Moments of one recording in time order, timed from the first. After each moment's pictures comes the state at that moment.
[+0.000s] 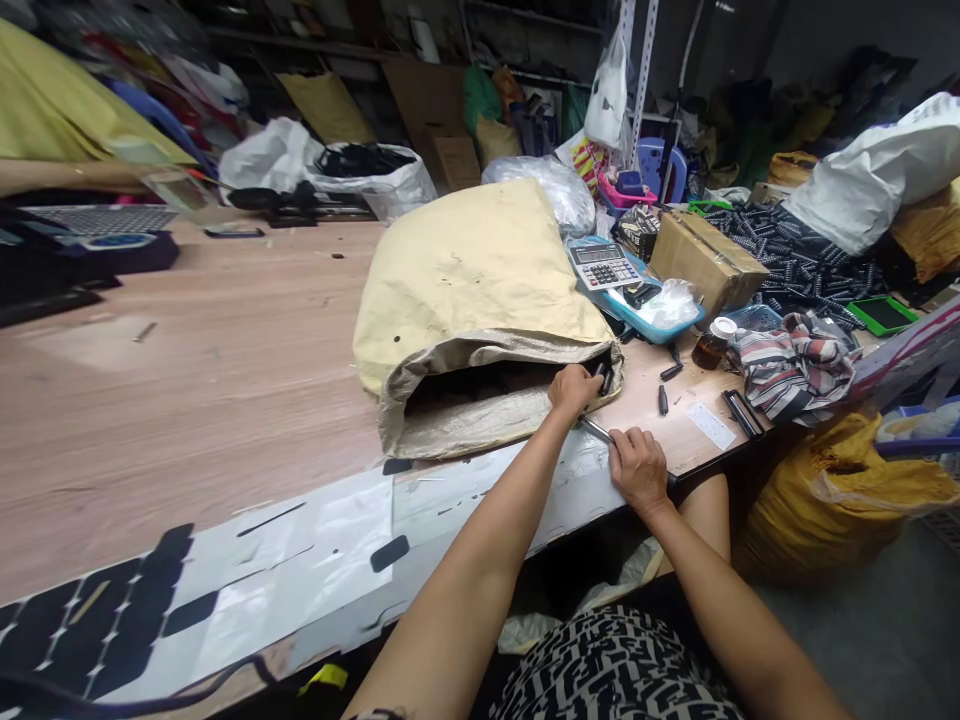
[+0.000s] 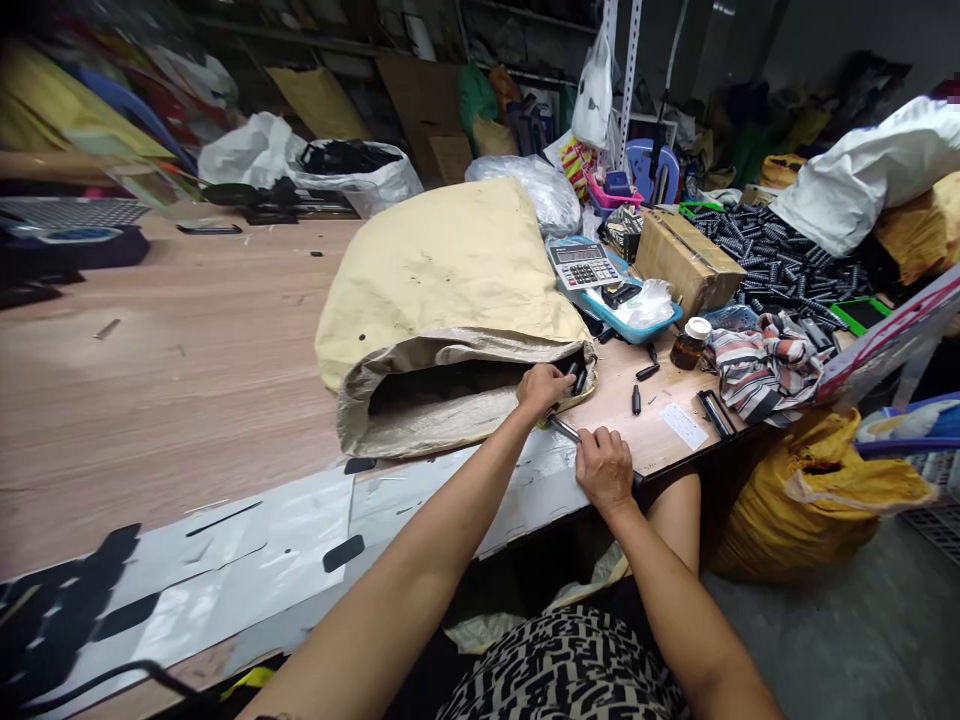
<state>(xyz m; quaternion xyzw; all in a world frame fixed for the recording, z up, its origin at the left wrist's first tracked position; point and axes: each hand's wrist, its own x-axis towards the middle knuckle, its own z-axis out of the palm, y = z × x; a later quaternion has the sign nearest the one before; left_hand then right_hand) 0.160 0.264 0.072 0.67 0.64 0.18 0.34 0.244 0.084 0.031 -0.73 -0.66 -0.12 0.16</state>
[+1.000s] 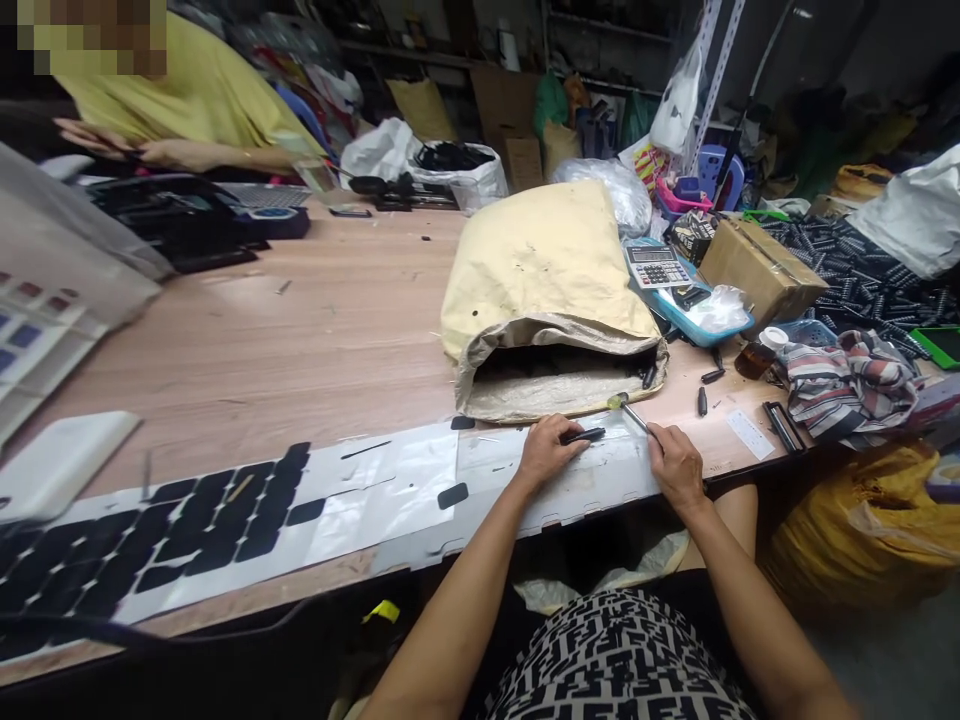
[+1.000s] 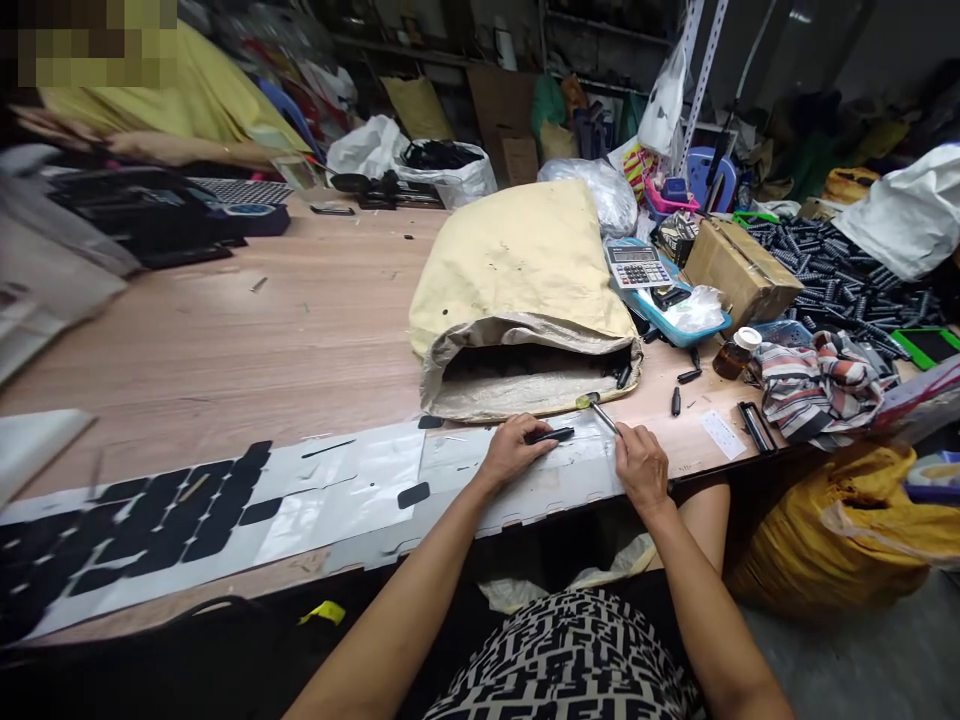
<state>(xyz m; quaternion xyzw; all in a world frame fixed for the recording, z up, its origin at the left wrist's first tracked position) 0.012 0.175 0.007 0.77 0.49 0.30 0.29 0.252 0.085 0.038 -0.68 -0.67 -0.03 0.28</state>
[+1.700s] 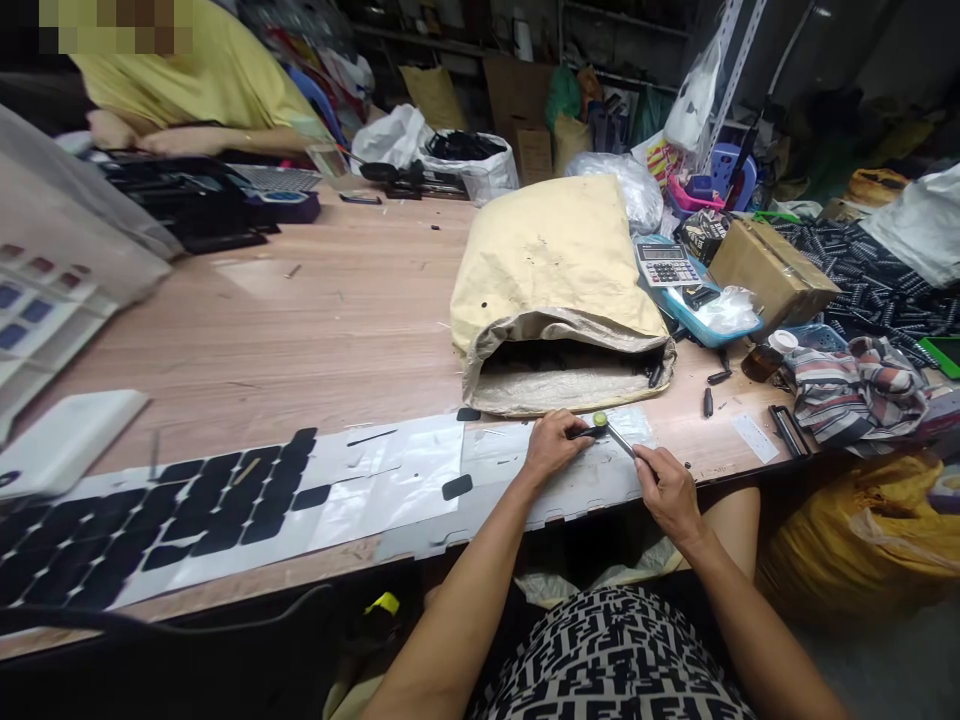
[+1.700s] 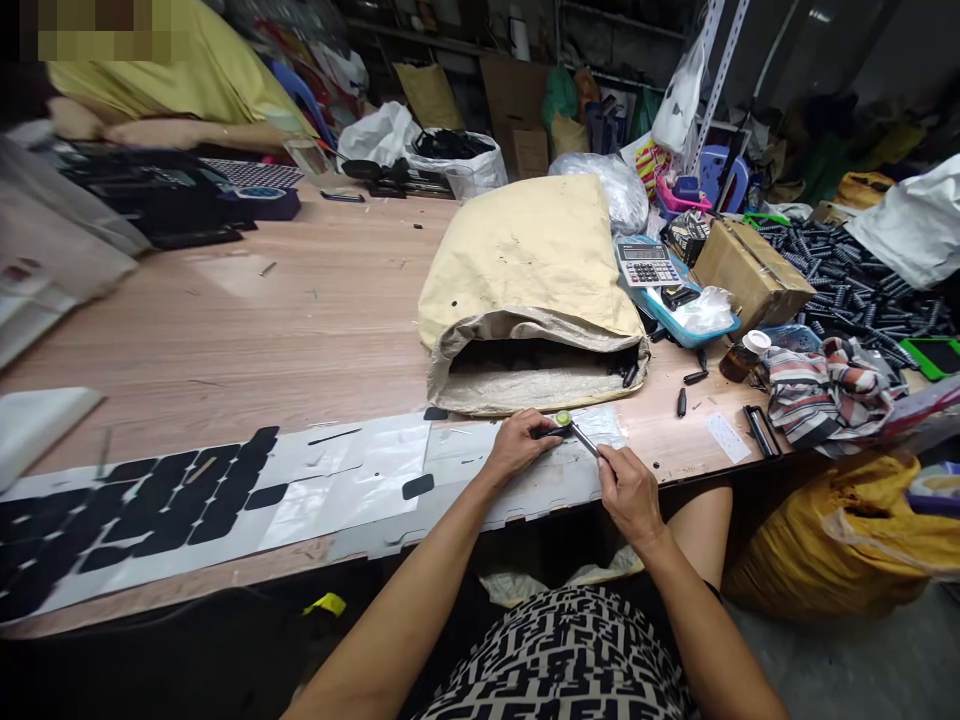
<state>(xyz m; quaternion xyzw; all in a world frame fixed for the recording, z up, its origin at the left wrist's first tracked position) 0.015 0.177 0.010 0.74 0.50 0.32 0.32 0.219 0.052 0.058 -0.64 -0.69 0.09 0.33</state>
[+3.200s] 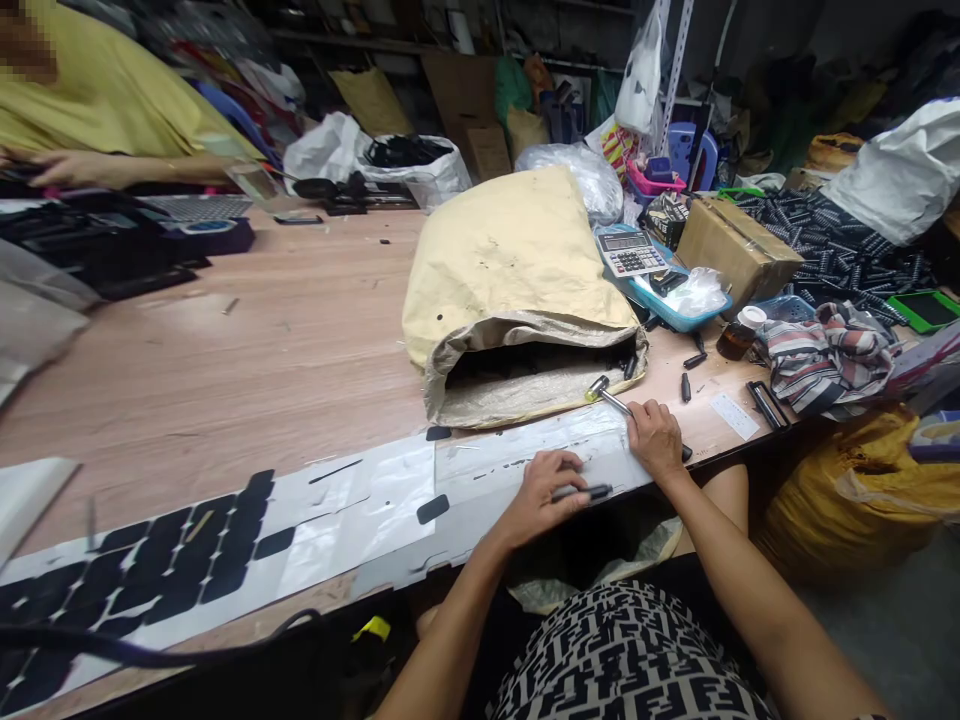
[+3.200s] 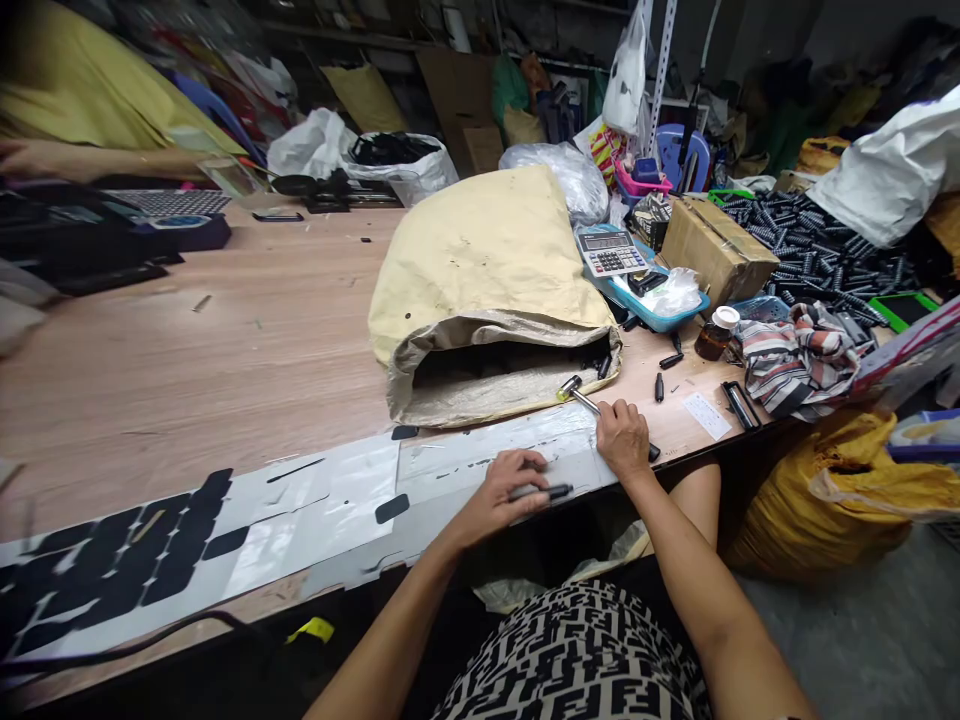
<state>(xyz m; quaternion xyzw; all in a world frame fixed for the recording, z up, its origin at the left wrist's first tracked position) -0.002 0.107 0.036 0.84 0.35 0.21 0.37 0.248 0.107 0.034 -0.71 -0.68 -0.12 0.13</state>
